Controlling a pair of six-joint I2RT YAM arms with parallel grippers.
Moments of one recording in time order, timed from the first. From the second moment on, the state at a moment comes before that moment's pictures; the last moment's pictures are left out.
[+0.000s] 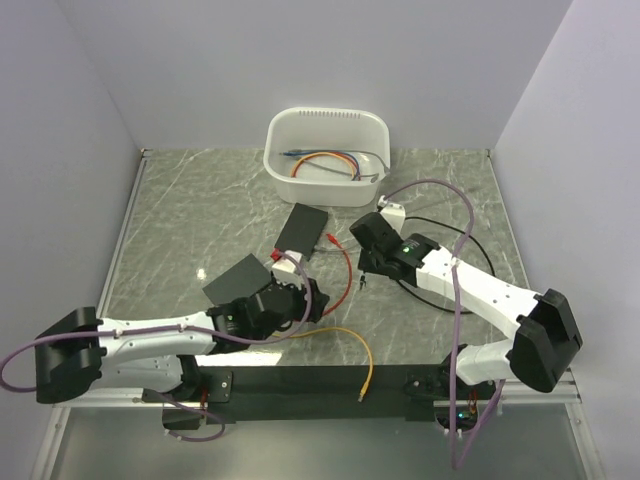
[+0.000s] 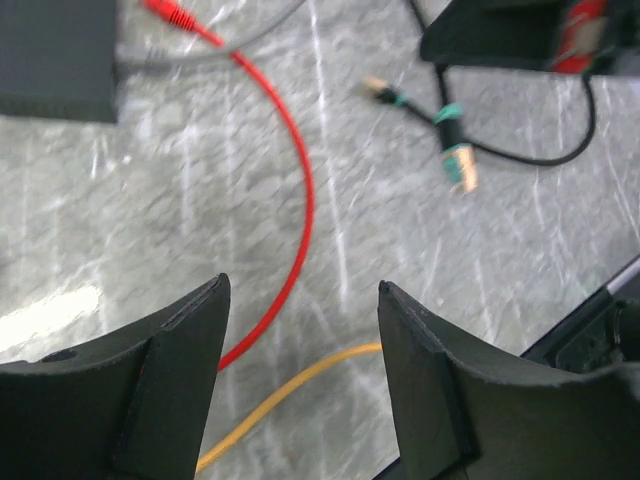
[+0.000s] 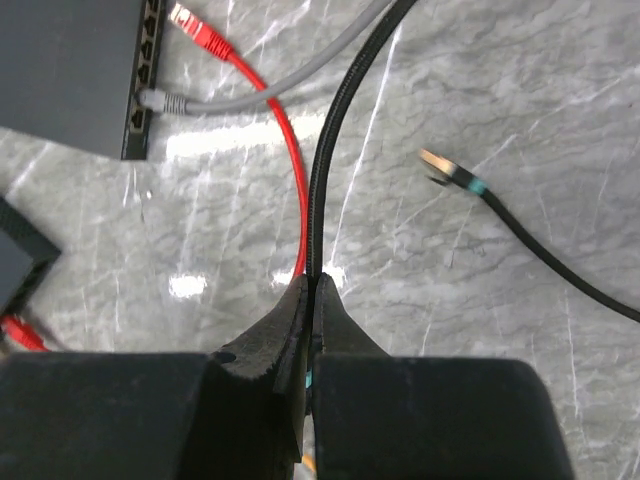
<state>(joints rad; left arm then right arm) -1.17 1.10 0.48 0.20 -0.46 -0.64 0.76 1.33 1.00 -0.64 0.43 0.82</state>
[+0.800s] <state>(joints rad) -1.43 1.49 0.83 0.11 -0.85 -0.58 0.77 1.29 1.00 -0.65 0.32 0.79</state>
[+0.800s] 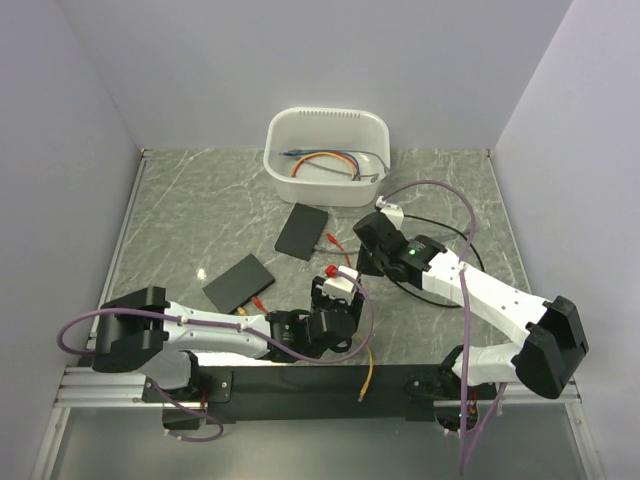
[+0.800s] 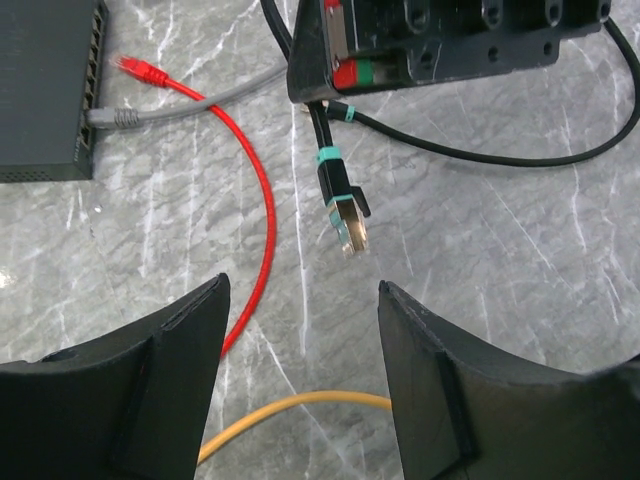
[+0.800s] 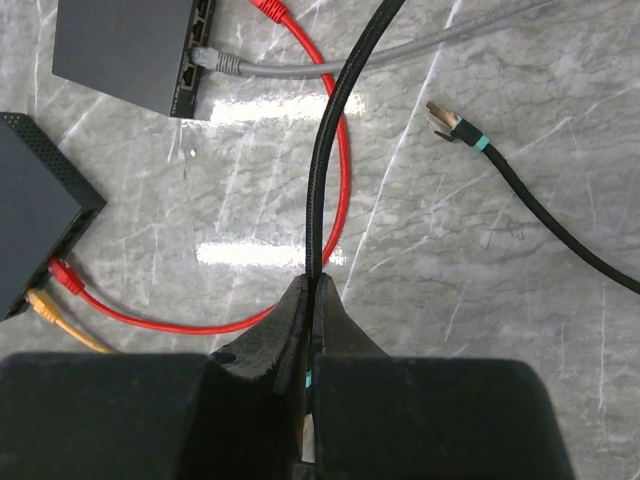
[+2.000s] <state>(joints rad) -1.28 1.17 0.64 0.20 -0.54 -0.54 0.84 1.22 1.00 -0.61 0.29 0.77</state>
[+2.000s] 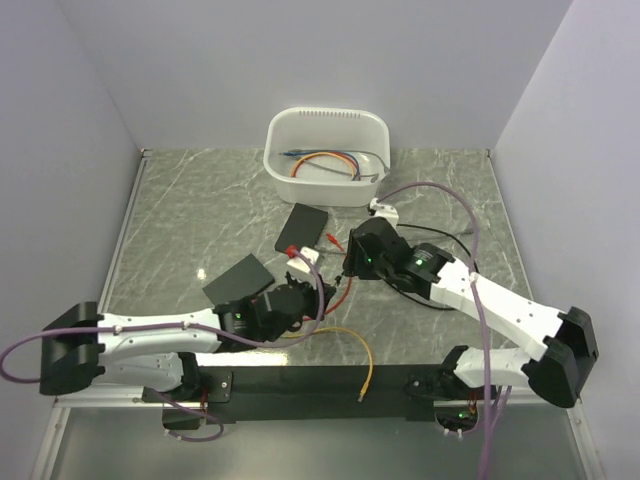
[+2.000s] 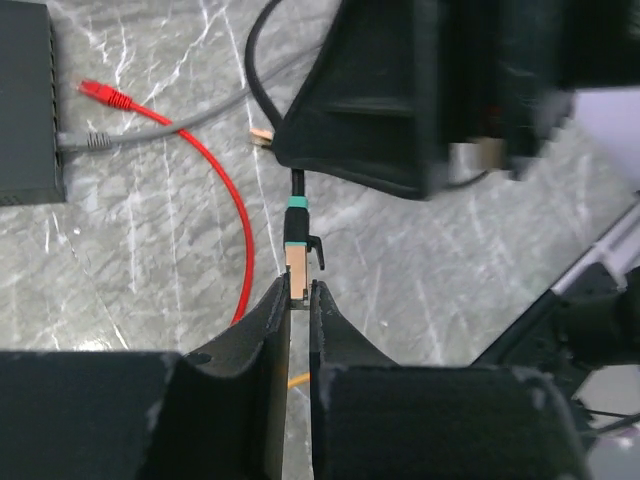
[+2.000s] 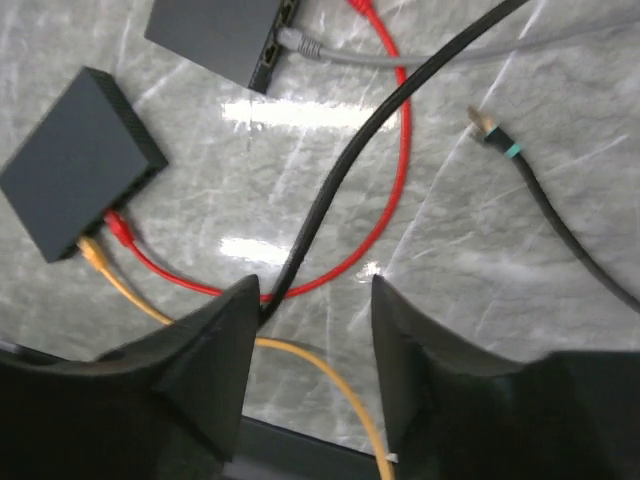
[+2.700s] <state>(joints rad) -0.96 0.89 0.61 -0.13 0.10 -0.64 1.13 0.84 0.82 -0.34 0.39 0.30</state>
